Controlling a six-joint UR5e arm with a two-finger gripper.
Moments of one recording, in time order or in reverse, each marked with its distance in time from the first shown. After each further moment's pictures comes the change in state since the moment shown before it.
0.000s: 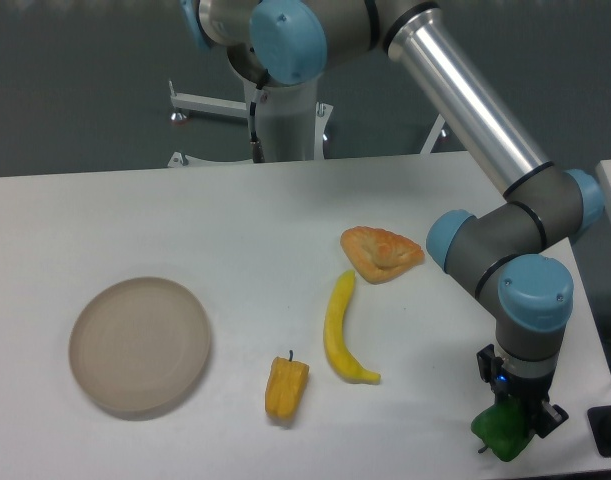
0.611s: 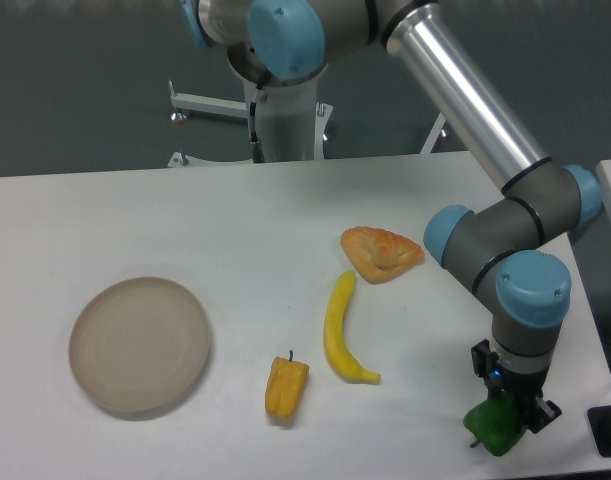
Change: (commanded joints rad) arm 0.005 0.098 -0.127 -0.026 -0.047 0.017
